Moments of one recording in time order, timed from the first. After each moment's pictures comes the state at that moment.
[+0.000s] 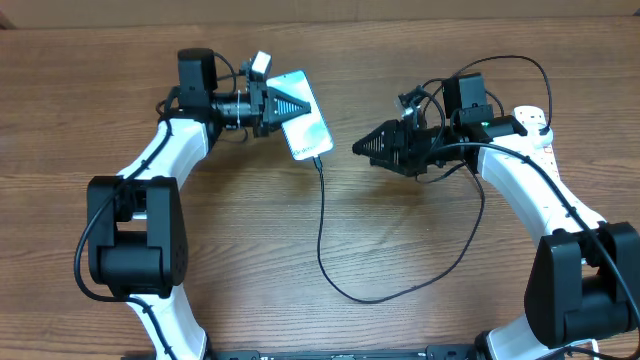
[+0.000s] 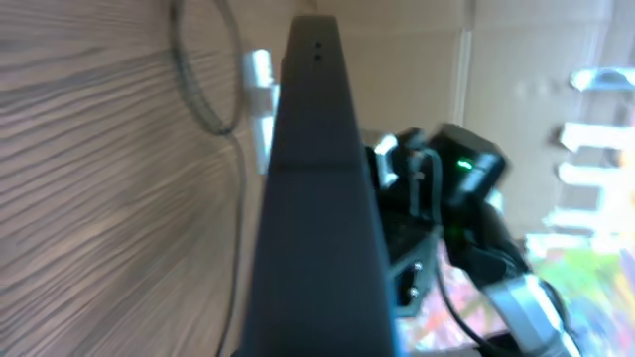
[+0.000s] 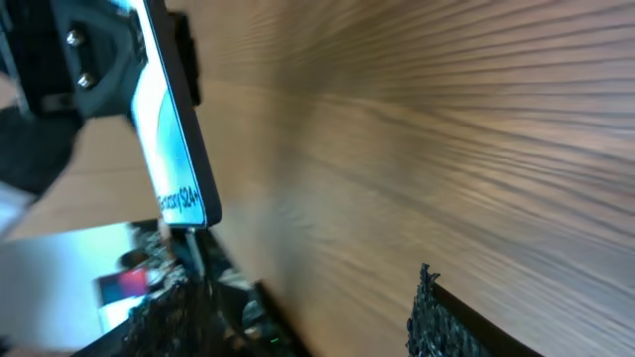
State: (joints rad) left arm -0.06 2.01 1.34 -0.08 1.36 -0.75; right arm 0.16 1.73 1.21 -0.61 -0.95 0.39
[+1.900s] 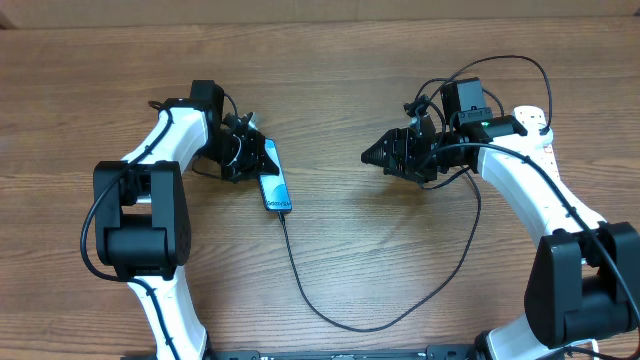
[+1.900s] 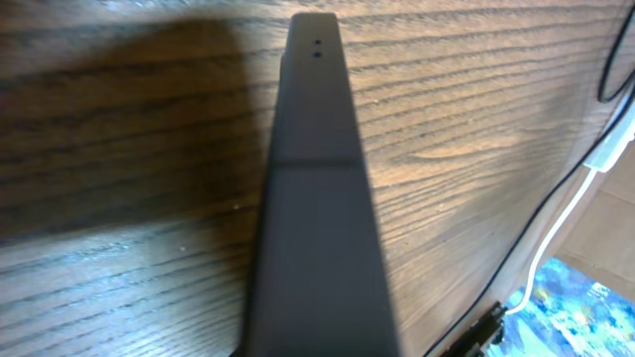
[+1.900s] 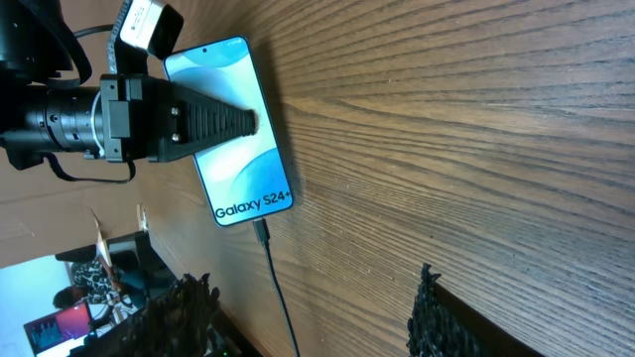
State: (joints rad) left arm -0.04 2.12 1.45 -0.91 0.67 -0.19; right arm 0.16 1.73 1.21 -0.70 -0.79 0.36
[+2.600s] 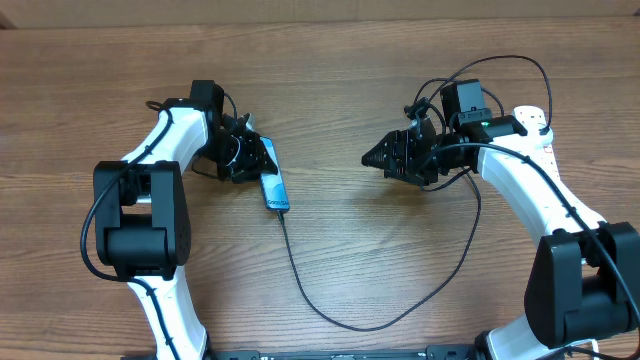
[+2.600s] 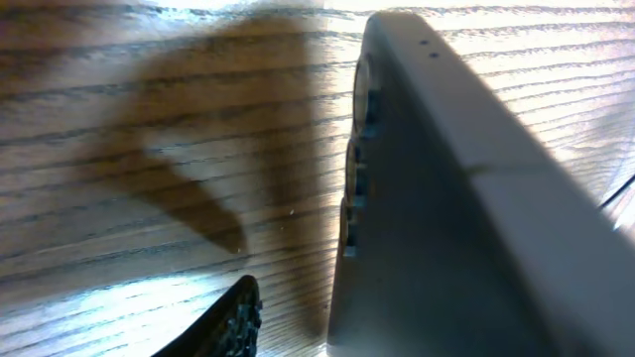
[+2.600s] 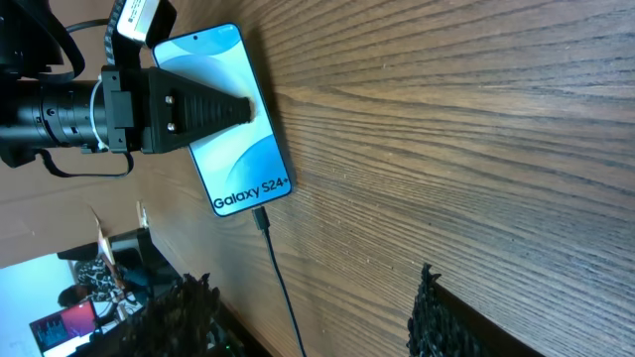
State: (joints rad) left arm -0.04 2.12 1.45 -0.91 0.59 -0.21; right arm 0.16 1.73 1.21 -0.73 -0.79 0.36
